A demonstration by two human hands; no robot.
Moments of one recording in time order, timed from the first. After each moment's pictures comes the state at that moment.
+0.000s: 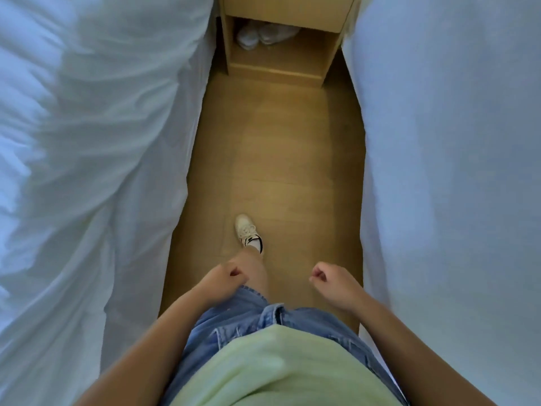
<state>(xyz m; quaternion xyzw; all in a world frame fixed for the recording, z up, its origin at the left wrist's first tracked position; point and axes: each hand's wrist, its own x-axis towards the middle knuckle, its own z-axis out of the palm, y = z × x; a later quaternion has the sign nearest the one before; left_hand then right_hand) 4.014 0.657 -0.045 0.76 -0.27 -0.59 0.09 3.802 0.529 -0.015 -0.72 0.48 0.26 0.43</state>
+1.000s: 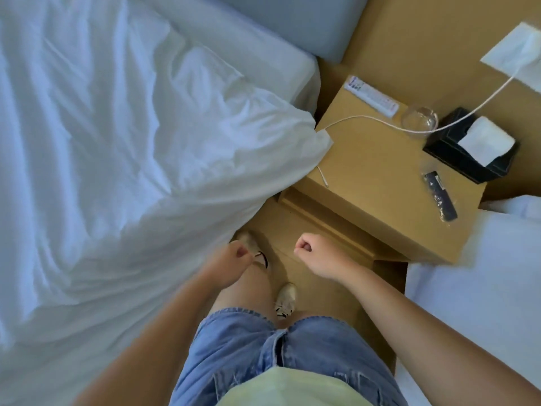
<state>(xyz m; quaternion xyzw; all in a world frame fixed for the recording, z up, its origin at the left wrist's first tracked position) 4.485 0.101 -0.012 0.85 -0.12 -0.47 0.22 4.395 -0.087 0.009 -0.82 0.27 0.32 0.39</state>
